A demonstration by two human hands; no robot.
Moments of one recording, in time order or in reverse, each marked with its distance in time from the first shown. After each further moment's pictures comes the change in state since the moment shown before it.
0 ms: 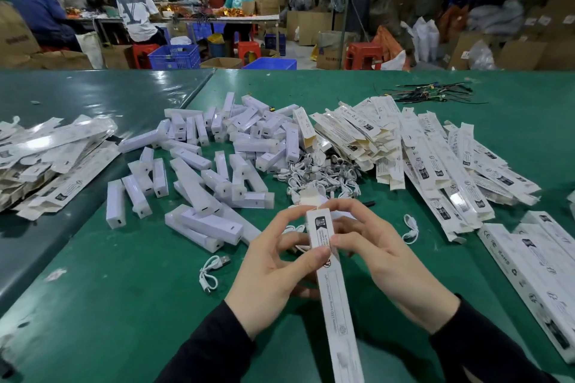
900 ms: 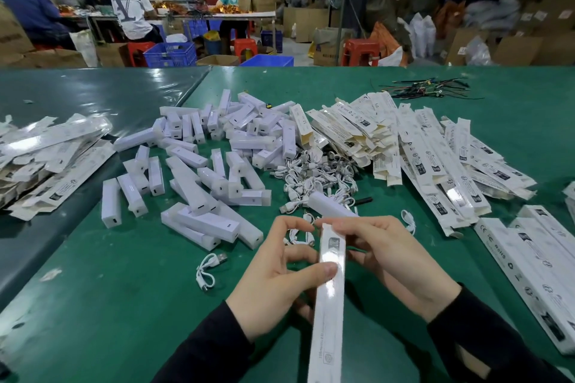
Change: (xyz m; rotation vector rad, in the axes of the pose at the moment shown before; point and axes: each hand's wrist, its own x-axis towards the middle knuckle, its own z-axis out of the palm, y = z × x) left_hand -0.002 -0.002 0.002 0.030 -0.078 -0.146; right_hand 0.004 0.003 -0.006 0.222 0.140 0.296
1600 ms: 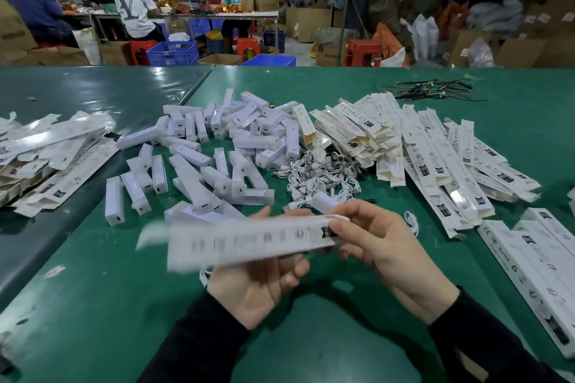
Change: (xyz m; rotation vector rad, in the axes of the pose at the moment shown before) left_hand 0.005 0.014 -0.015 -0.629 0.058 -0.170; right_hand 0.002 0.004 0.004 0.041 -0.064 -0.243
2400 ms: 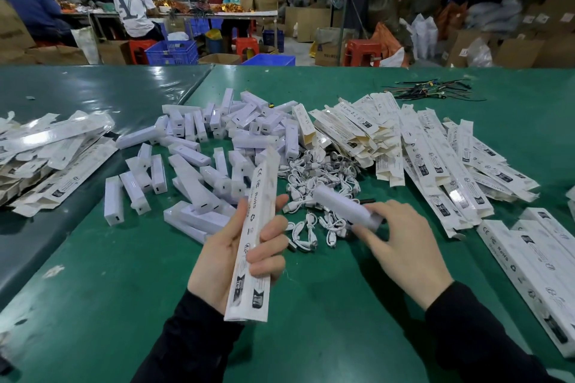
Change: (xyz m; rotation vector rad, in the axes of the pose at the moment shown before) left_hand -0.008 0.016 -0.007 -0.489 -0.344 -0.095; right_hand 0.010 0.020 -0.039 -1.292 0.351 -0.203
